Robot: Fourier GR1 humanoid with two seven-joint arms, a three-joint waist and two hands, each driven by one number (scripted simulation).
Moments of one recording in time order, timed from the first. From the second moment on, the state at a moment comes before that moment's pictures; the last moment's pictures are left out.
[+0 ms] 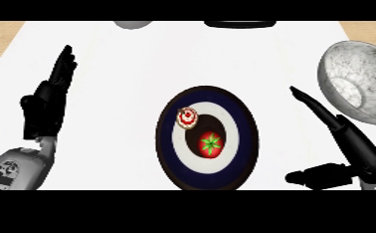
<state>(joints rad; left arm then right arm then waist) -0.23 0.48 -0.21 -1.56 0.10 0.39 0.14 0.00 -0.60 0.24 -1.74 0.01 0.02 -0.19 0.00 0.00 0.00</state>
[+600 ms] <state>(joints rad) -0.24 0.46 -0.17 -1.57 0.08 0.34 0.15 -0.25 -0.54 0.45 -1.87 0.14 0.20 0.34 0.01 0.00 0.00</state>
